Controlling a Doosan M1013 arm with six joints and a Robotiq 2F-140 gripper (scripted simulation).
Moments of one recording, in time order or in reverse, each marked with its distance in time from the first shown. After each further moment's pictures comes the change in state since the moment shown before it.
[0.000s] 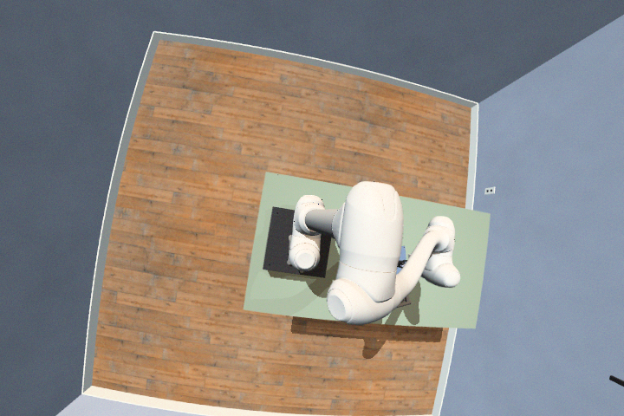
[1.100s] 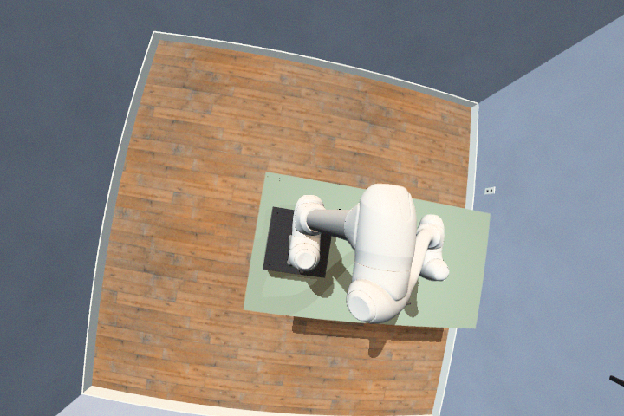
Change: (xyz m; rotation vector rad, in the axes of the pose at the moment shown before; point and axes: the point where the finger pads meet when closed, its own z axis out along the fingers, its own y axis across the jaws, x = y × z) arm -0.008 -0.002 0.060 0.000 0.000 0.000
